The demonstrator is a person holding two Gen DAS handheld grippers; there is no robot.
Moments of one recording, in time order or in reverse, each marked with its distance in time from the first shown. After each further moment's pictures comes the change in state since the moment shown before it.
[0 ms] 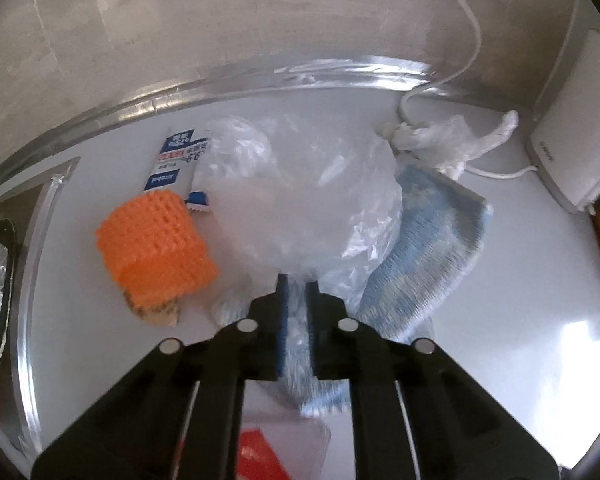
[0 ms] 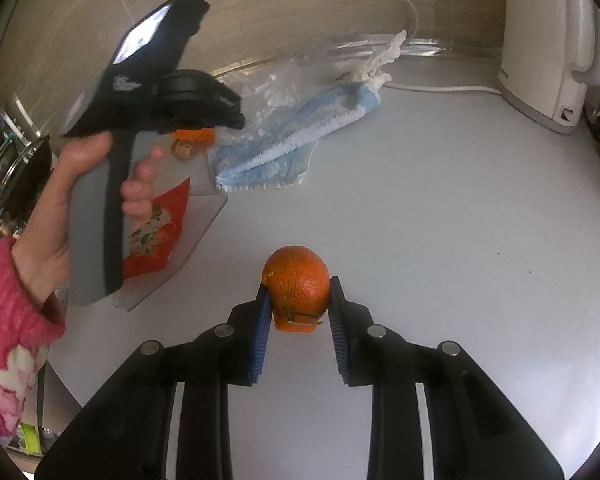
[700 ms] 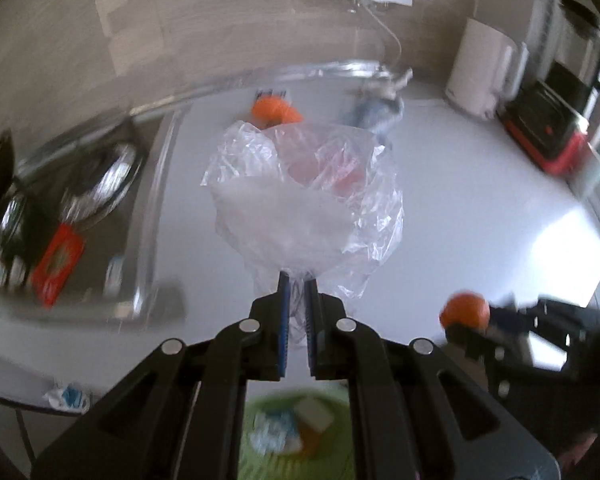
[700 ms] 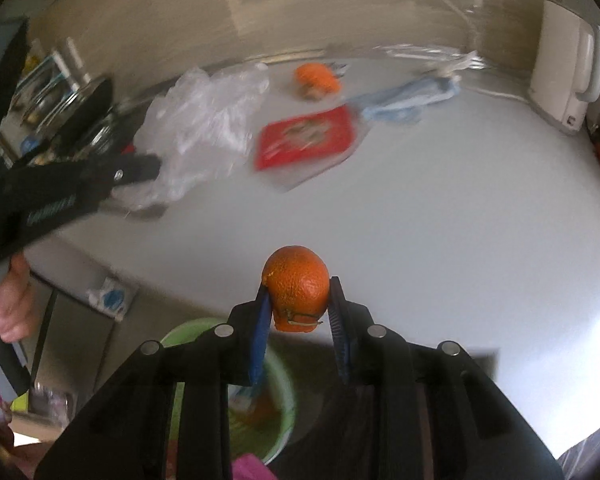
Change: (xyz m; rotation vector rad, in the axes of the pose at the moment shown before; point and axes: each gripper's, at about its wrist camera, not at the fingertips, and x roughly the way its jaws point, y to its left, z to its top) left arm -0.234 0.098 -0.252 0.079 -0.076 -0.037; right arm -0.086 0.148 -0.129 -0.136 0.028 0.035
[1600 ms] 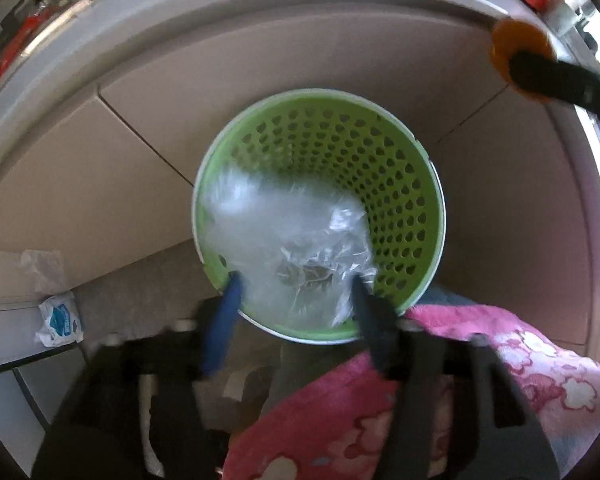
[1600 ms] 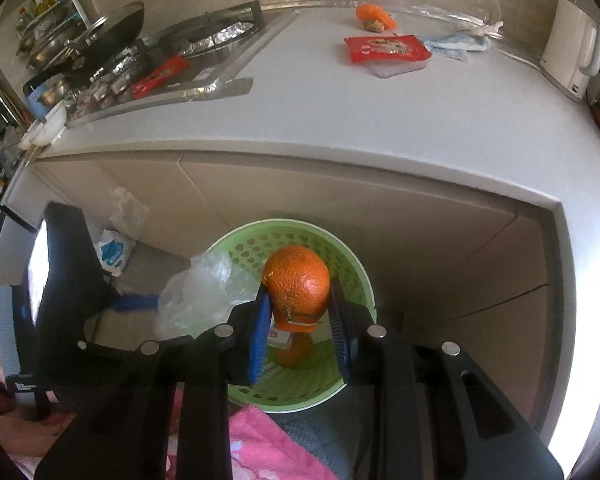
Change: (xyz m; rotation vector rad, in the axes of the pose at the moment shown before) left arm 0.029 0.058 -0.232 0.111 0.433 -0.135; right arm 0.002 0.115 -0.101 -0.024 0.124 -0.061
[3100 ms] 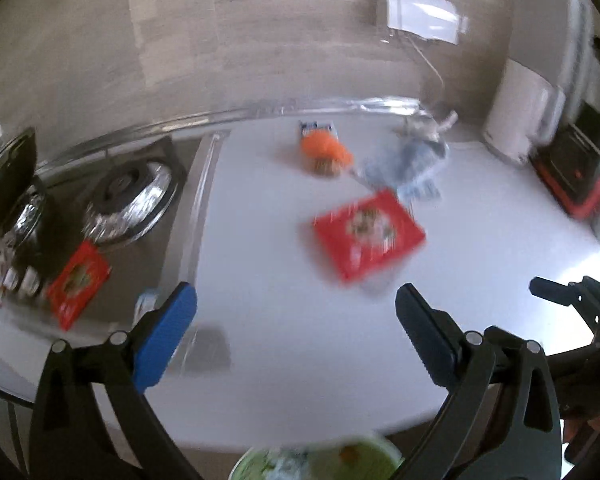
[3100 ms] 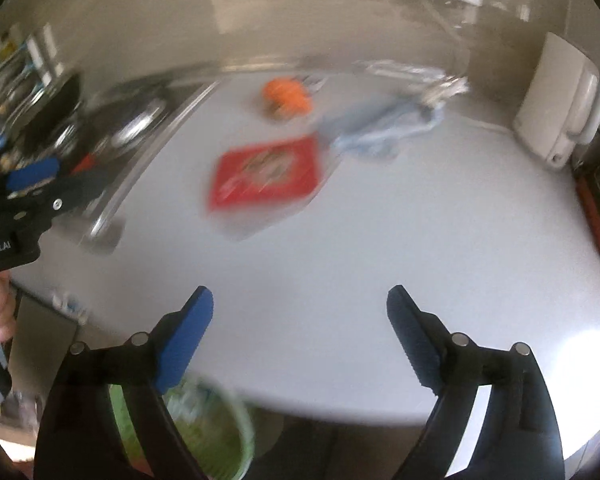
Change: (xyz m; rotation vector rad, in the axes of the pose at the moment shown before) left arm -0.120 0.003 0.265 -0.198 -0.542 0.187; right arm 0.018 -0.157 0.173 0.020 -0.149 -0.091
